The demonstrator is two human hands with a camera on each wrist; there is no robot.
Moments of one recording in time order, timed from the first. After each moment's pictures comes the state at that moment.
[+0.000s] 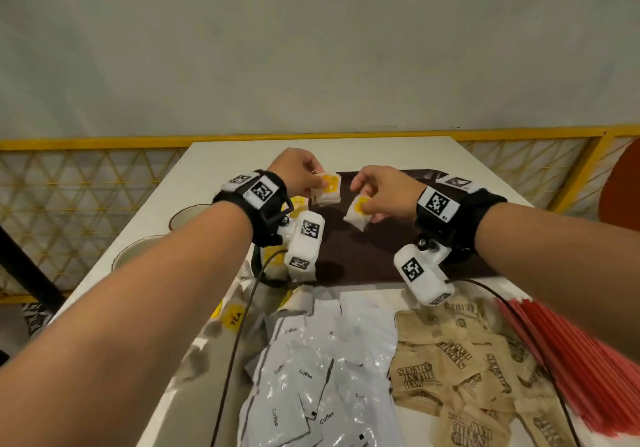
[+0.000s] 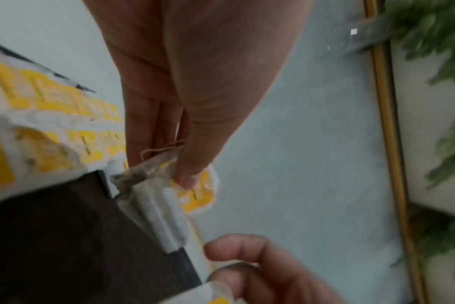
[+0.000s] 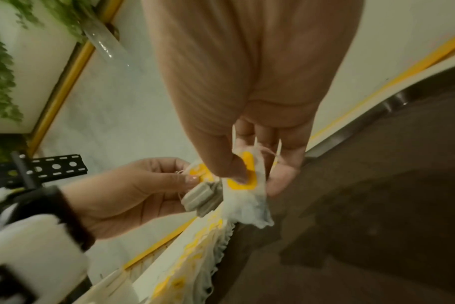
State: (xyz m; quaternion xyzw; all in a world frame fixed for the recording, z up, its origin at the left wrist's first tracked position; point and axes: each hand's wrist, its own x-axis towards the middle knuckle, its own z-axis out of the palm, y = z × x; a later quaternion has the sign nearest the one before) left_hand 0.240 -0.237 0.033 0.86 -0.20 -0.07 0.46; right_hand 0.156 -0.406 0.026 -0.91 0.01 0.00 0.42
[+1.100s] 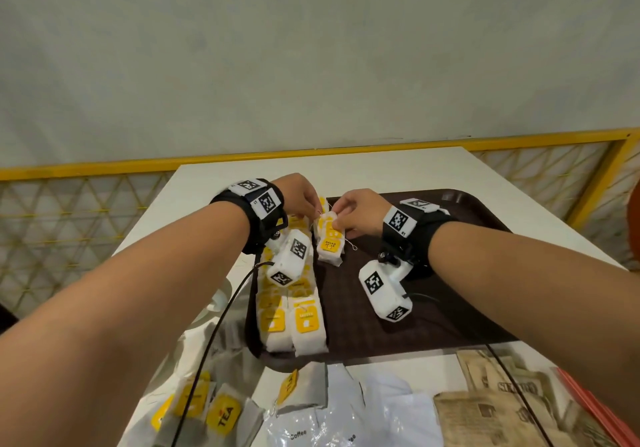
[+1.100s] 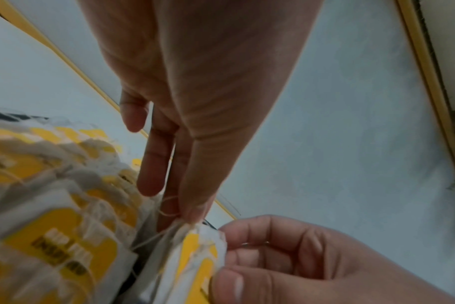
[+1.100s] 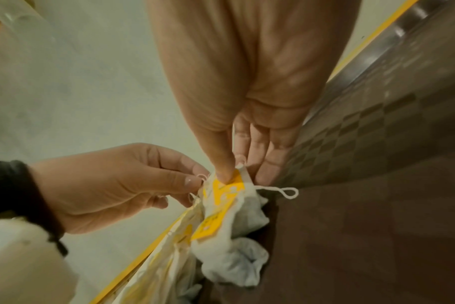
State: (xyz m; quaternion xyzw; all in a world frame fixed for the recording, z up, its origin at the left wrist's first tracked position) left_hand 0.331 -0.249 0.021 0.93 -0.30 -0.11 0.16; right_hand 0.264 -0.397 -0.018 -0.86 0.07 0.01 0.50
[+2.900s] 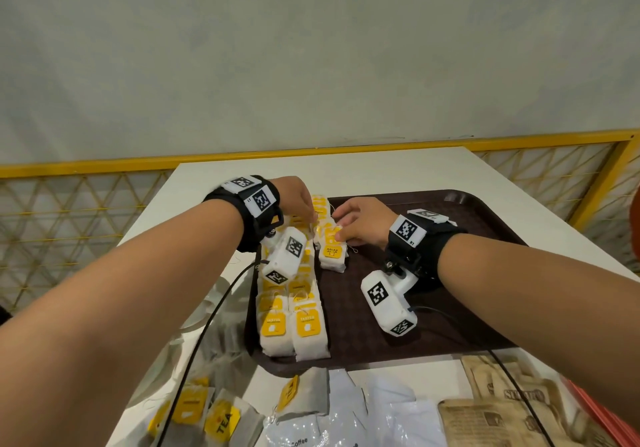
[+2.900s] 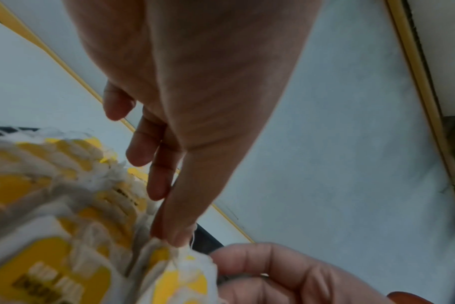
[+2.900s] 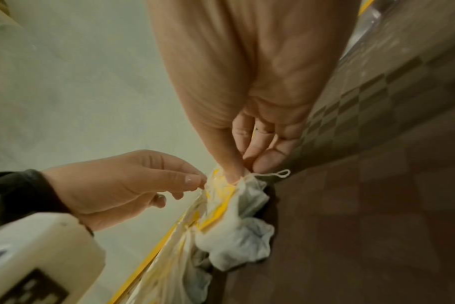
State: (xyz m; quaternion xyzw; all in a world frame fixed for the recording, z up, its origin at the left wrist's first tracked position) left_hand 0.339 -0.244 0.023 0.95 -0.27 -0.14 0.10; right_hand 0.257 -0.397 -0.027 -0.84 0.07 0.03 0.53
